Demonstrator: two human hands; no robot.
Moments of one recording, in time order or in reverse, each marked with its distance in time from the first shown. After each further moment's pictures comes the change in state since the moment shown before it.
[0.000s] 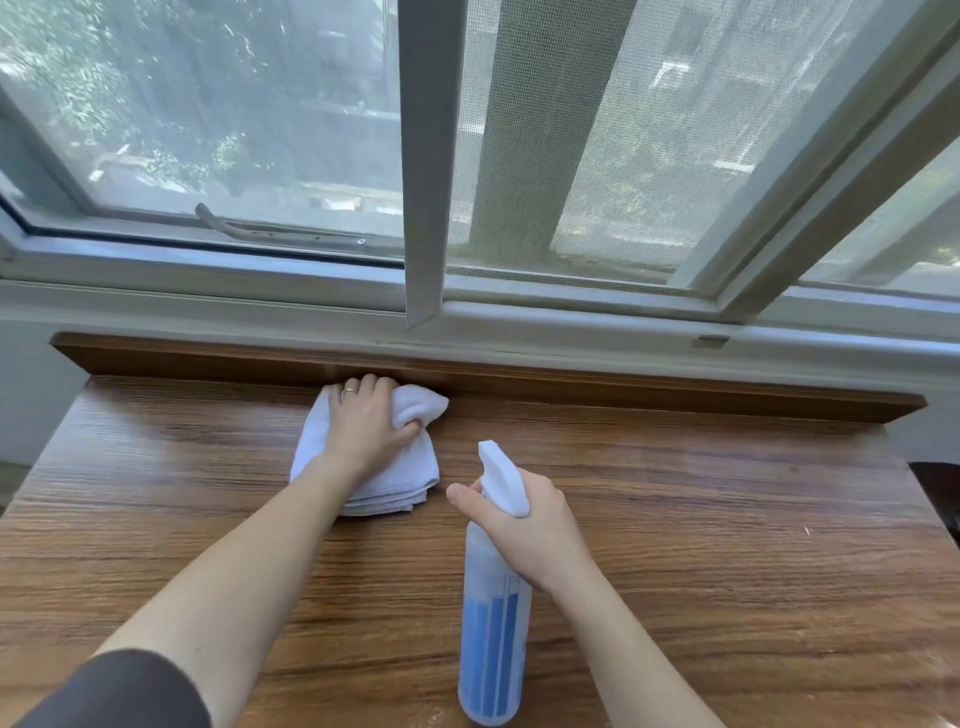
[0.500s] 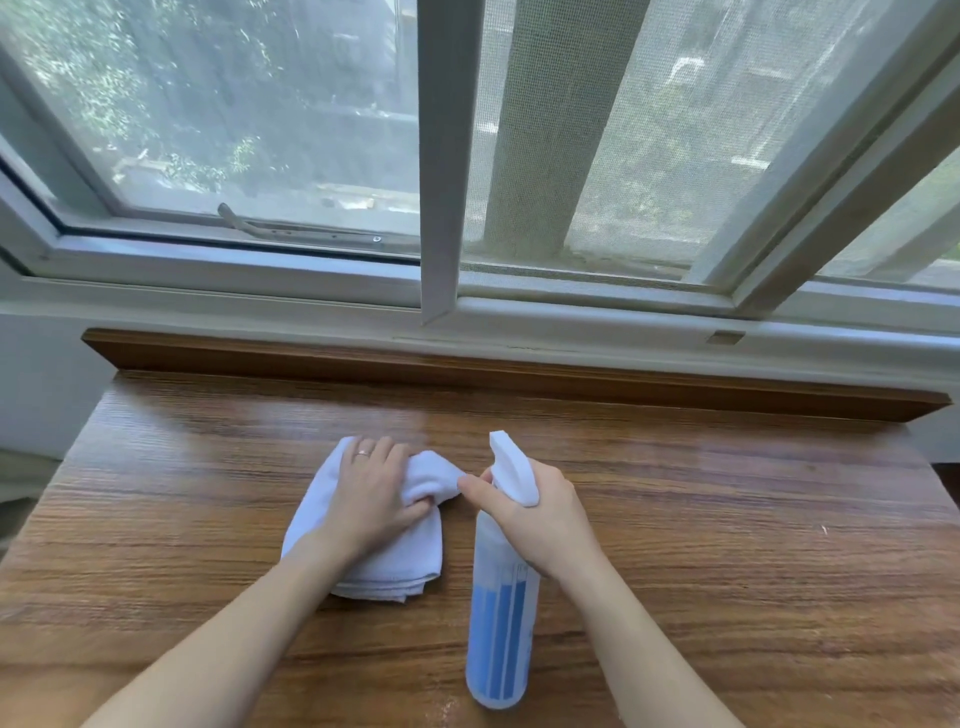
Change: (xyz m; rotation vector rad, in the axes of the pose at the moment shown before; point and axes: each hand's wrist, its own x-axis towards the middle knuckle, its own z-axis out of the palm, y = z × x) left_hand -0.087 -0.008 0.015 -0.131 0.126 0.205; right_hand 0.001 -0.001 0.004 0.016 0.010 0.007
